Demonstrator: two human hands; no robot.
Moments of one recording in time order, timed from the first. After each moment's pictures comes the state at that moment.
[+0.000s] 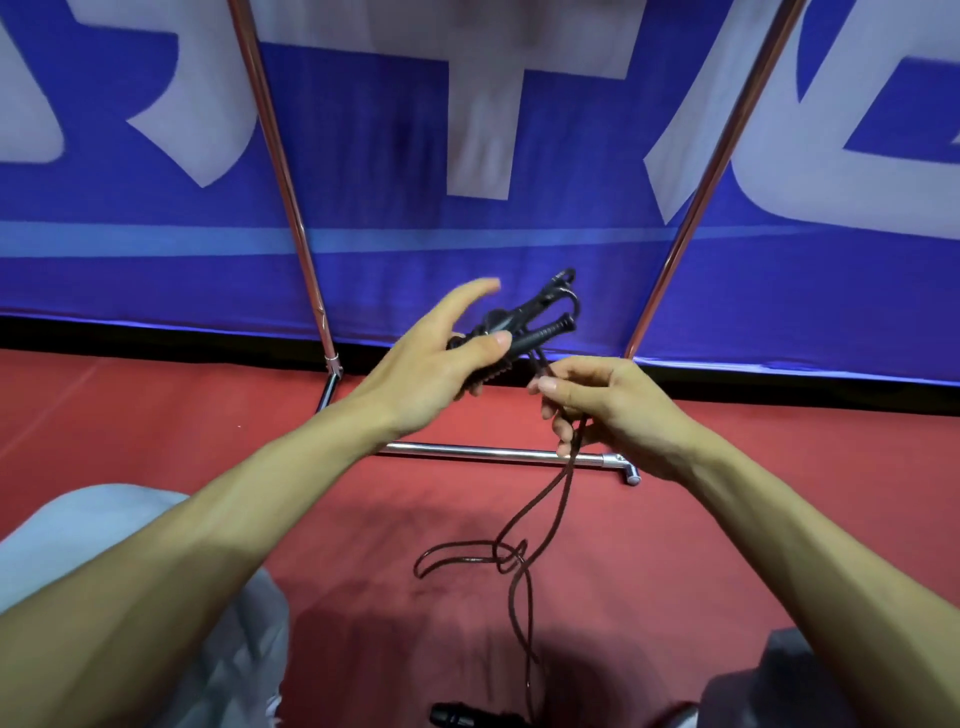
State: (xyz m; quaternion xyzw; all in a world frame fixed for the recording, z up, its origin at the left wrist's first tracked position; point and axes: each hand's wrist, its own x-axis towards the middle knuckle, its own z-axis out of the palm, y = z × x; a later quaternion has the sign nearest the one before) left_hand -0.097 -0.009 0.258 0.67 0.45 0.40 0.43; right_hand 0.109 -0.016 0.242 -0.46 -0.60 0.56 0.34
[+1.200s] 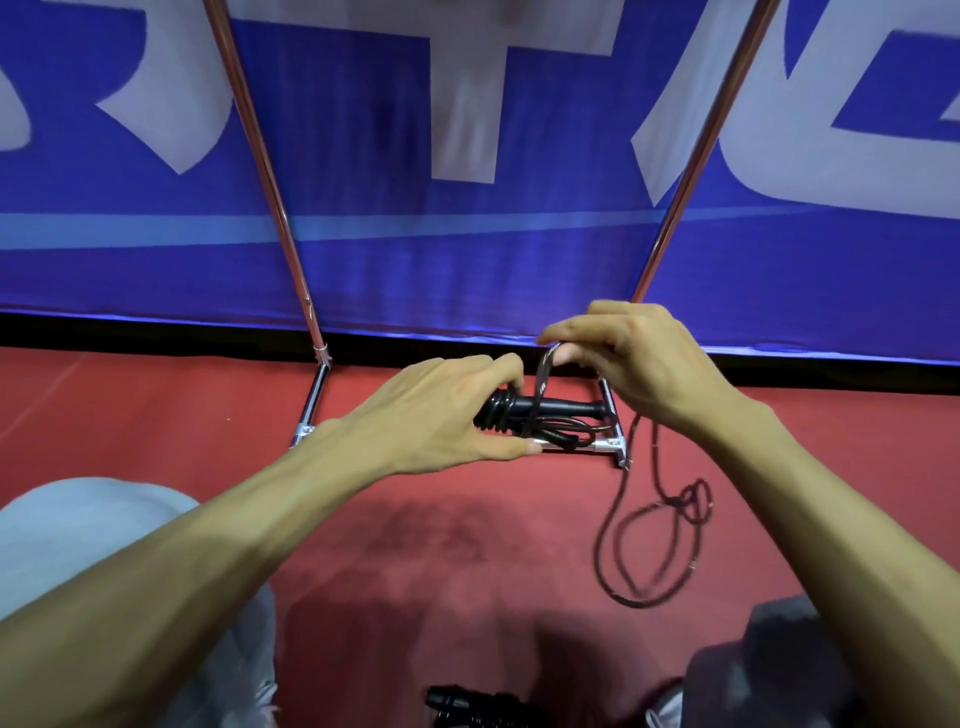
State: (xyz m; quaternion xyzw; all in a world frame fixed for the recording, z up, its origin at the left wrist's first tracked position) left_hand -0.087 -0.020 0.234 0.89 0.41 0.16 0.10; right_hand 0.133 -0.006 0.263 -0.47 -0.85 0.01 0.24
